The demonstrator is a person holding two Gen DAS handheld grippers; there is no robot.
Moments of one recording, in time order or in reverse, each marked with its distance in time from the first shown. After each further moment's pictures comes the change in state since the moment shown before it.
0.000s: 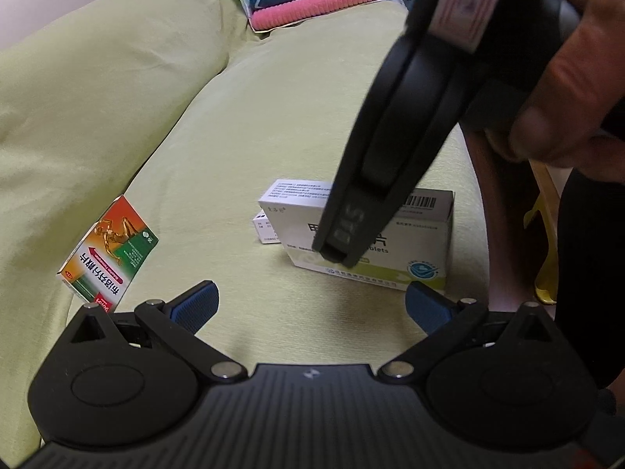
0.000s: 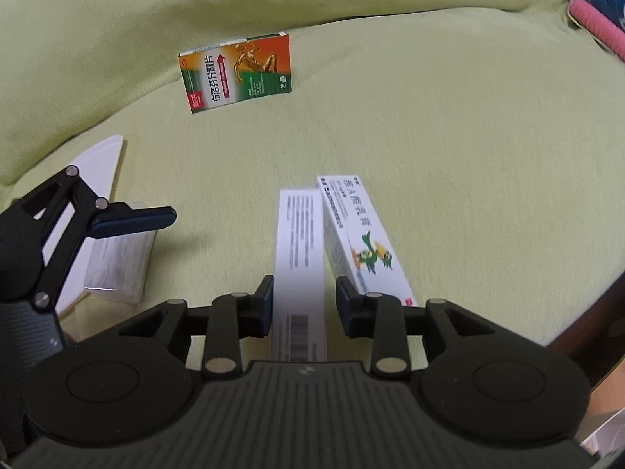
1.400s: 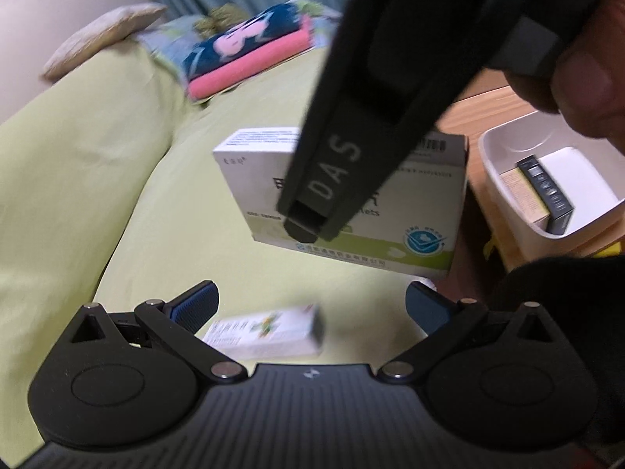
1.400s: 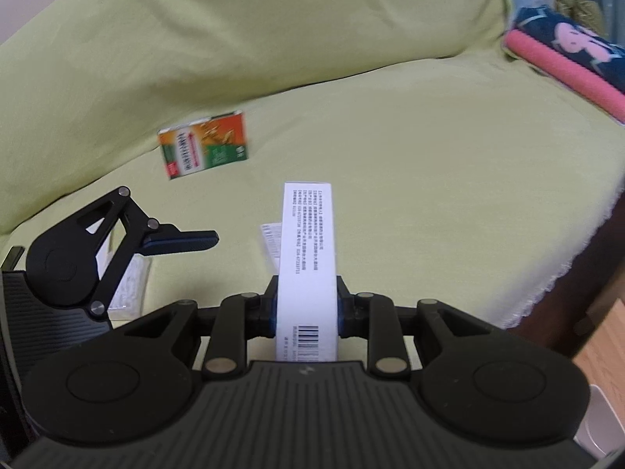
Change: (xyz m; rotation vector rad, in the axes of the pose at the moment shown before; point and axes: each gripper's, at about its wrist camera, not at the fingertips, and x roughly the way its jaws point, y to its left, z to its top) left arm -0.031 -0.063 0.077 0.208 -0.142 -0.096; right arm -0.113 -0.046 -0.039 0.105 -0.219 -0.091
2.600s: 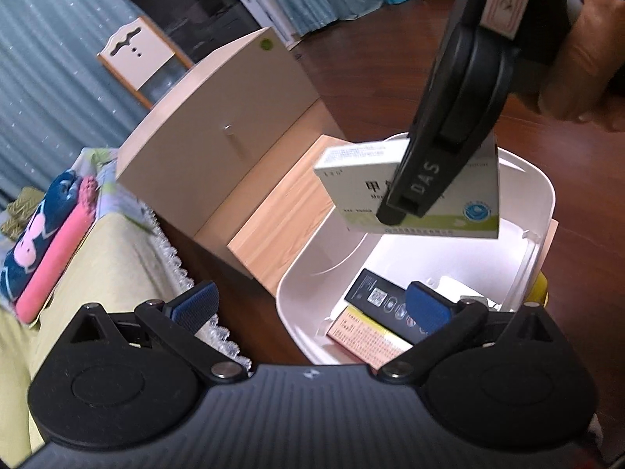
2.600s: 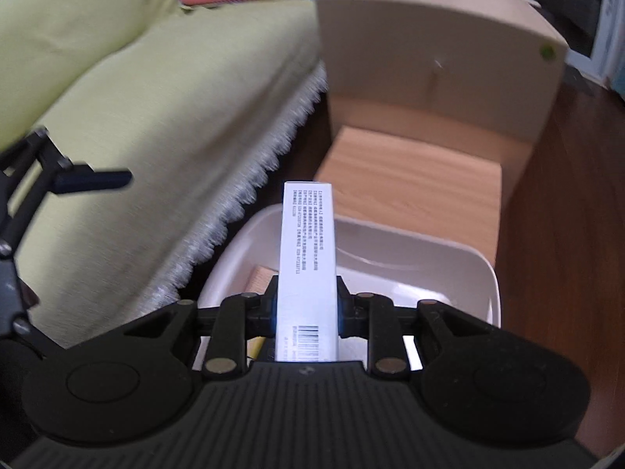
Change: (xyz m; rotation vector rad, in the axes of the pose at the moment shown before) left arm 0.125 -0.200 0.117 0.529 -0.280 -0.375; right arm -0.097 -0.245 -0.200 0.574 0.036 -0.505
